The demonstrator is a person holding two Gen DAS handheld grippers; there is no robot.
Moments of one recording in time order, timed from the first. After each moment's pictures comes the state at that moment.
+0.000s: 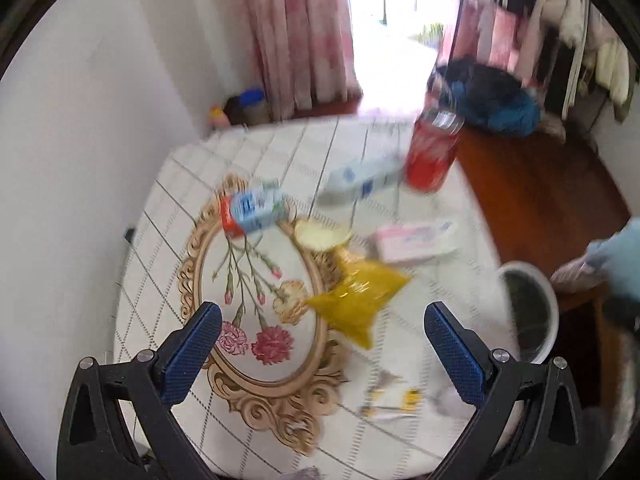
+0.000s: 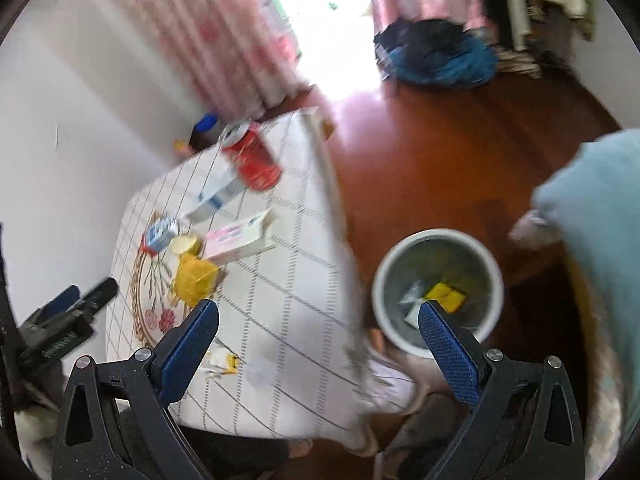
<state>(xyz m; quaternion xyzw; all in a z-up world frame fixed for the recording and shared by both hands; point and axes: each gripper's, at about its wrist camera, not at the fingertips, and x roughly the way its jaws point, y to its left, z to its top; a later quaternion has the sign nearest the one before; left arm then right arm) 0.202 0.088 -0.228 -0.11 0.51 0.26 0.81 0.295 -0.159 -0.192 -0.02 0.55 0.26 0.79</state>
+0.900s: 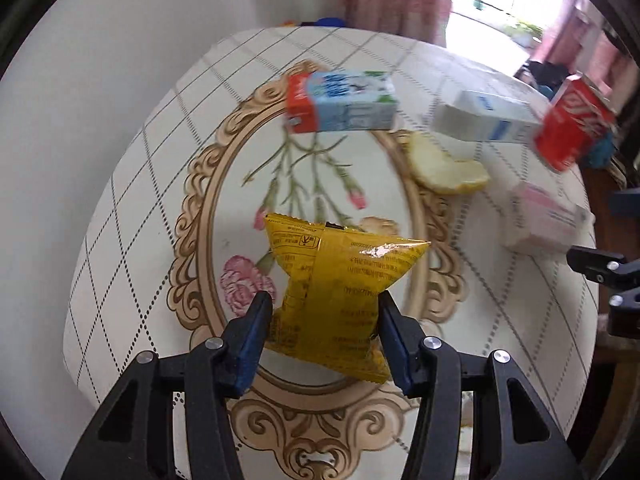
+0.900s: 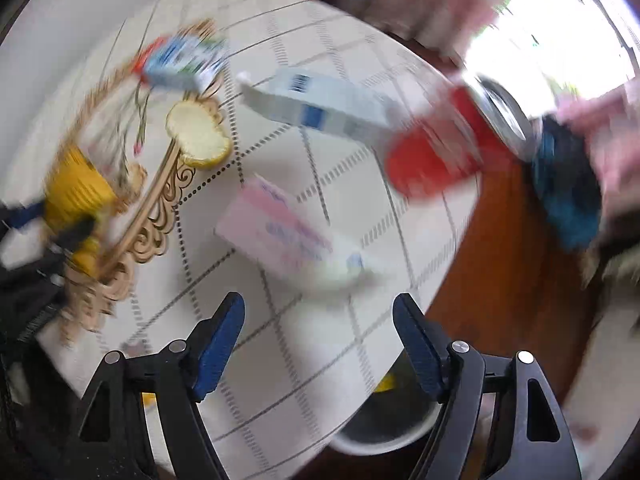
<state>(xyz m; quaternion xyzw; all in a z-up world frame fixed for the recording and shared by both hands) 0.159 0.144 -0.330 -0.23 0.52 0.37 0.73 0.314 0.086 -0.308 -0.48 0.49 0.38 0.62</state>
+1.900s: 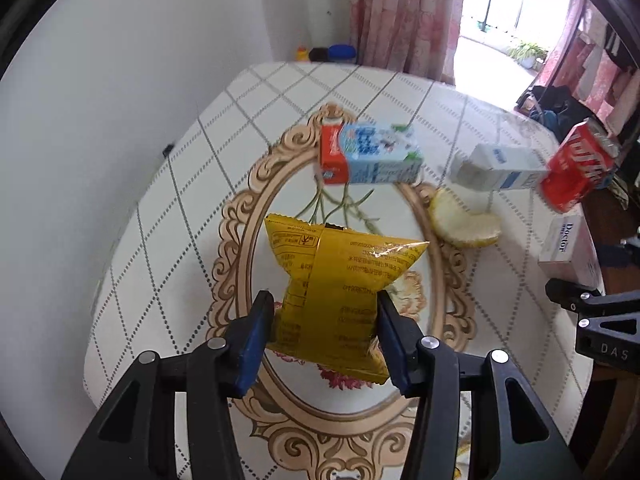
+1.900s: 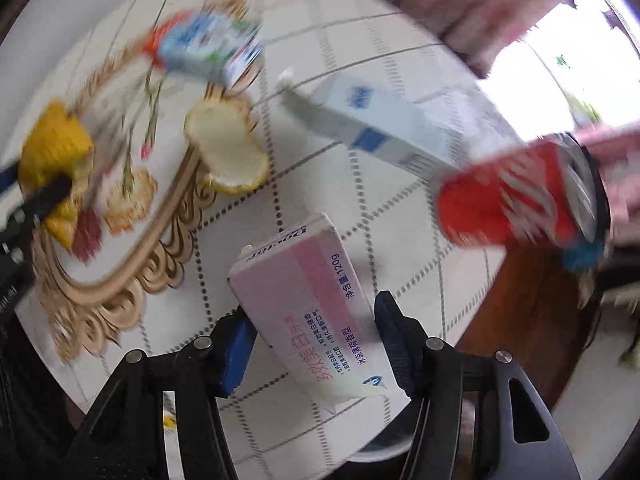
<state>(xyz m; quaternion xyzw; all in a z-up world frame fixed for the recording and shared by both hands) 0.154 0.164 -0.297 -0.21 0.49 0.38 0.76 0.314 0.106 -0.309 -0.45 0.51 0.38 0.62</state>
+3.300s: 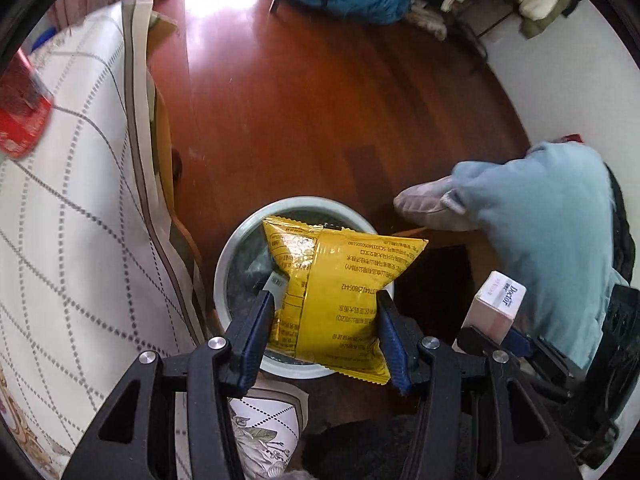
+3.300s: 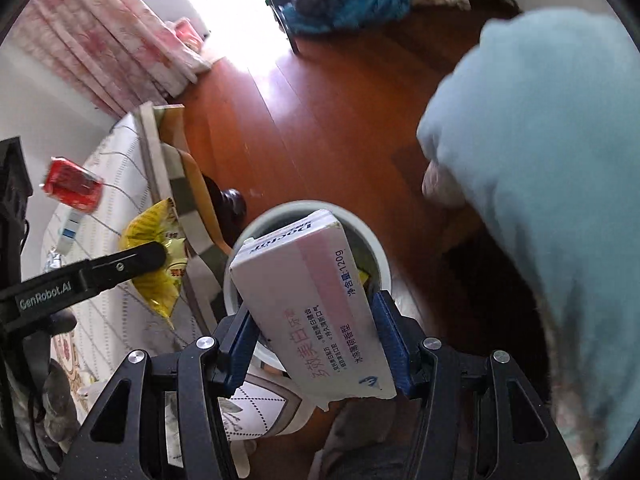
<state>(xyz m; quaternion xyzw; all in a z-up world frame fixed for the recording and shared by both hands) 0.422 -0.111 -0.335 -0.21 0.64 -0.02 0.74 0.420 -0.352 -0.316 0.03 0.62 0.14 0.77</state>
